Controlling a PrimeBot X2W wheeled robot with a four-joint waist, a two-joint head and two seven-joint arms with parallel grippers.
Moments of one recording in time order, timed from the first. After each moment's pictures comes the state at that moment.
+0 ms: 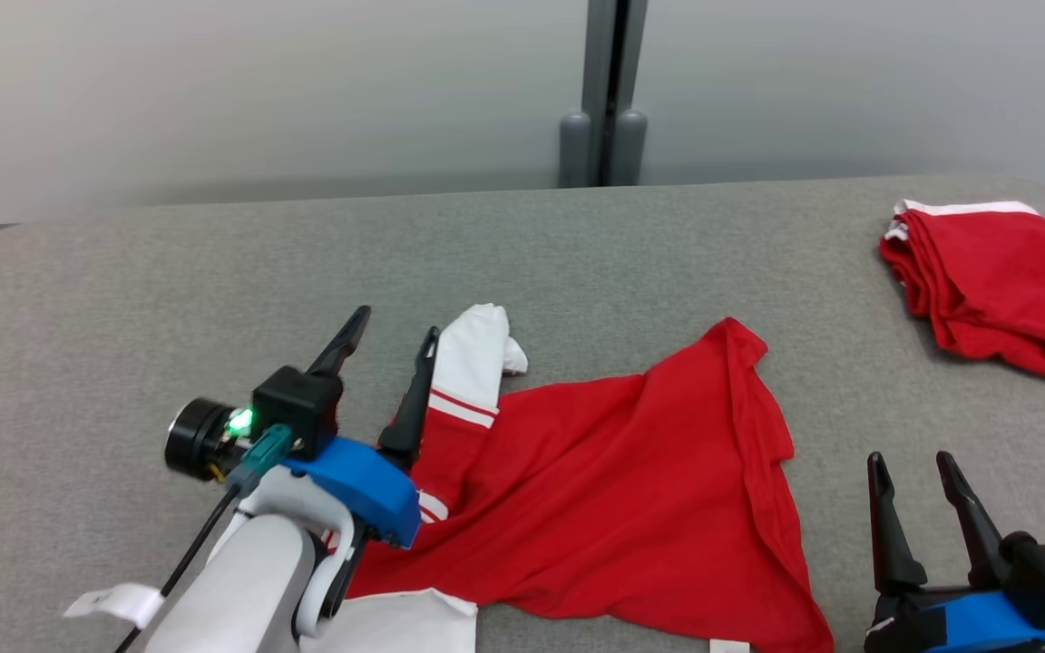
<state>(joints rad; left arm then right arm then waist) -0.37 0.27 -0.53 0.27 -0.39 0.03 -0.09 0.01 -0.05 -0.10 0.20 0.13 0.13 -0.26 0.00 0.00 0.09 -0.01</state>
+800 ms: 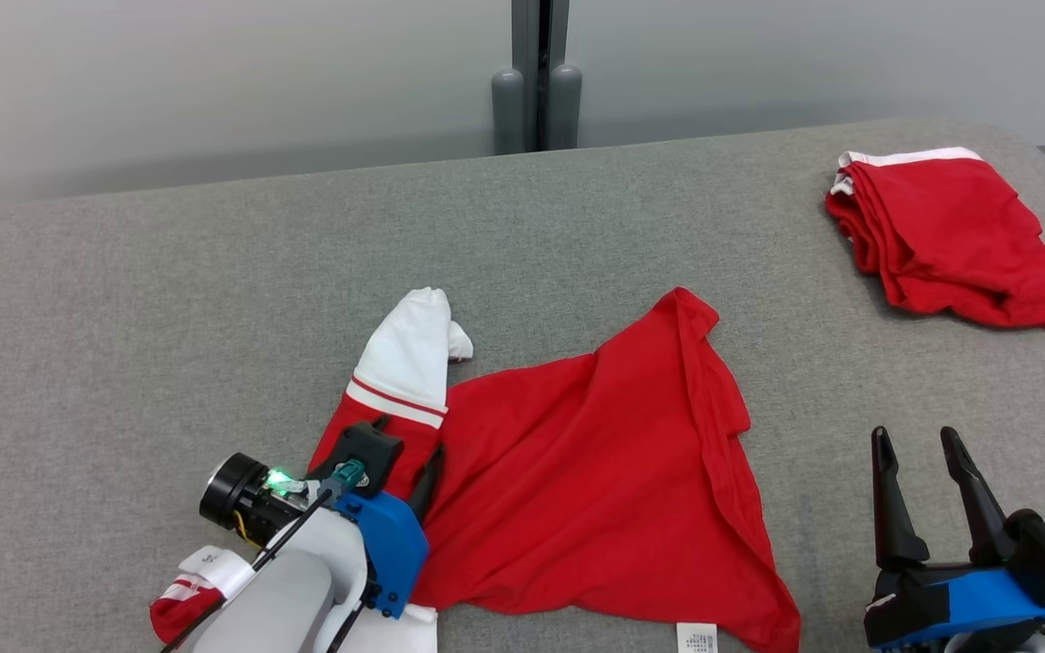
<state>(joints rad) -0.45 0.24 -0.70 0.66 -0.32 -0.05 -0.01 -0.03 -0.05 -0.10 0.20 0.15 0.13 -0.26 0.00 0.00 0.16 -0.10</state>
